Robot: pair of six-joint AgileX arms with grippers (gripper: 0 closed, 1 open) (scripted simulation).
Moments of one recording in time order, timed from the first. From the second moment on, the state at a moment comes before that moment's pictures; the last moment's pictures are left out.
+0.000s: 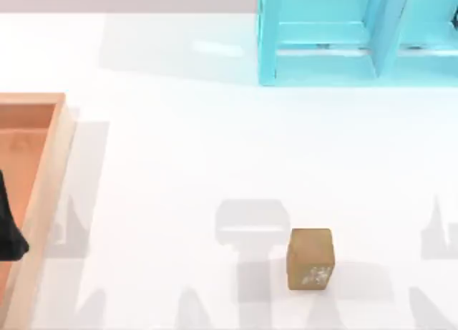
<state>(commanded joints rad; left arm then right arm) 0.00 0.00 0.00 0.00 0.00 0.00 0.00 0.00 0.00 0.00 0.00 0.00</state>
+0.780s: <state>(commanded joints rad) -0.38 0.66 0.57 -0.40 0.08 -0.25 0.00 0.00 0.00 0.00 0.00 0.00</state>
